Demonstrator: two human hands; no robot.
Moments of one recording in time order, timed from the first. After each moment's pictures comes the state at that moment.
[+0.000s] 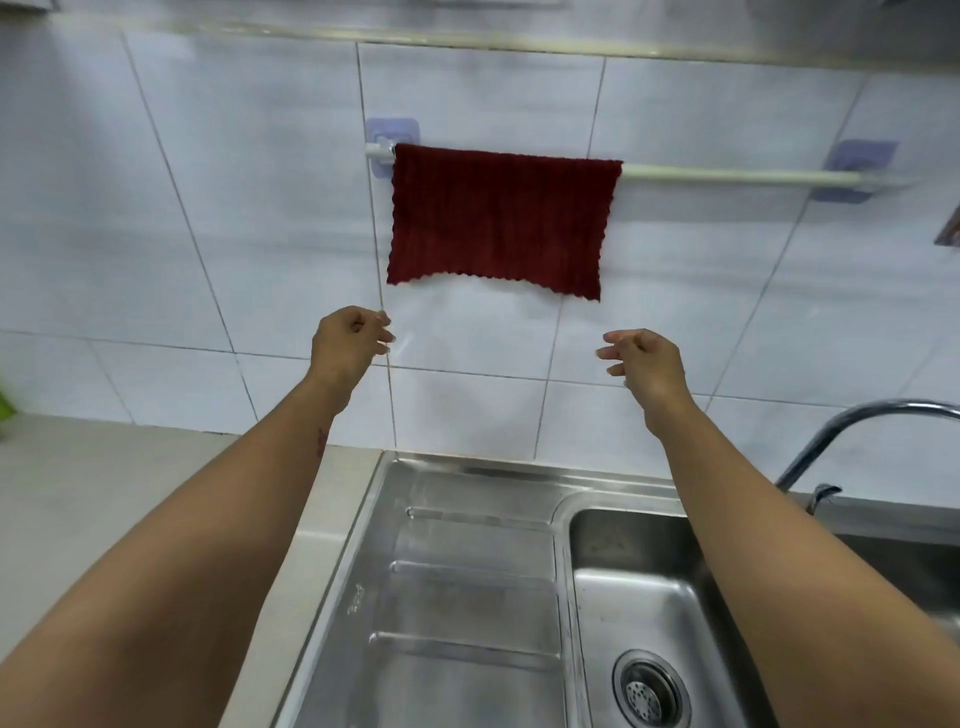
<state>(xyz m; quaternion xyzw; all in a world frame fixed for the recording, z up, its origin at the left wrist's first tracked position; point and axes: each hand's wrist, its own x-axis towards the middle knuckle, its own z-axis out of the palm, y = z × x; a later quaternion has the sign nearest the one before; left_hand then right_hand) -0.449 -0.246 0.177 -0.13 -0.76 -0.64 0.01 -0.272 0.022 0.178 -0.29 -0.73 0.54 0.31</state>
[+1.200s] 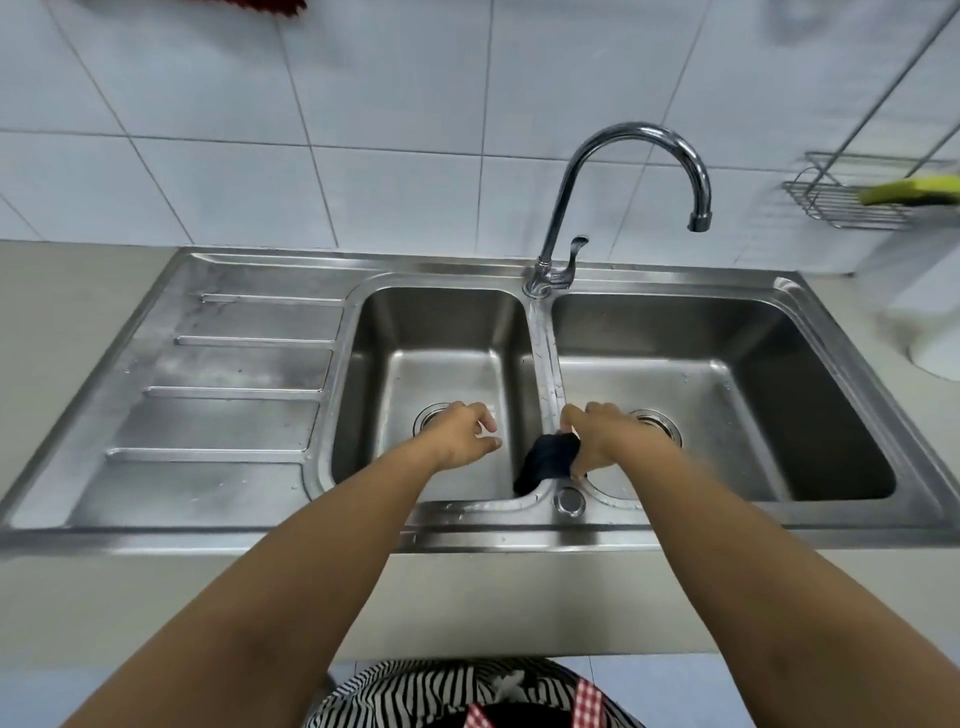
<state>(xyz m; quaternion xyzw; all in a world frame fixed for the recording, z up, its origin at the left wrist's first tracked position) -0.029 -0.025 -0.049 -0.34 -0.85 -0.23 -0.33 0.096 0.151 -0.019 -0.24 -0.92 0.05 -0.31</state>
